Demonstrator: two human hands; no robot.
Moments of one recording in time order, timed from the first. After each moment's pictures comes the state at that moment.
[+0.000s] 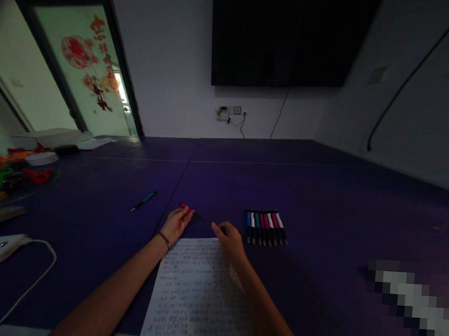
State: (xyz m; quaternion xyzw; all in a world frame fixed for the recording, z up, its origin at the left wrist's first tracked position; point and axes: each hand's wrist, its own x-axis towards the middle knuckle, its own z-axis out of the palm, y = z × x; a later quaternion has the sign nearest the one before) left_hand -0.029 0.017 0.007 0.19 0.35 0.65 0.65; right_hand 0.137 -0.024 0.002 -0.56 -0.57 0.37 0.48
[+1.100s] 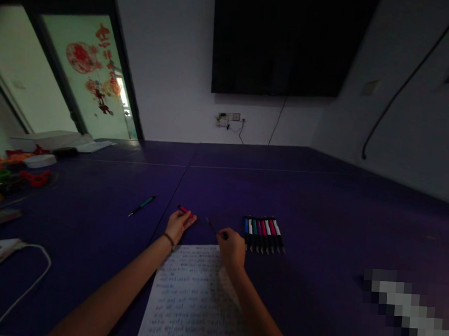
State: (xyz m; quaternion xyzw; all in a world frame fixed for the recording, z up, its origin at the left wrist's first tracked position) left_hand -0.016 0.031 0.002 0.27 0.43 0.63 0.59; right_hand 0.144 -0.024 0.011 -0.69 -0.61 0.18 0.36
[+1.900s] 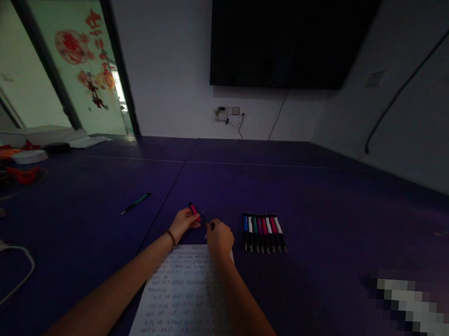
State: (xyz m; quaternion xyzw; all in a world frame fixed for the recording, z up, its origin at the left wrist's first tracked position) left_hand -0.001 0.044 -0.005 0.41 0.50 0.51 0.57; right_hand 0.113 -0.003 0.016 -0.76 -0.61 0.12 0.21
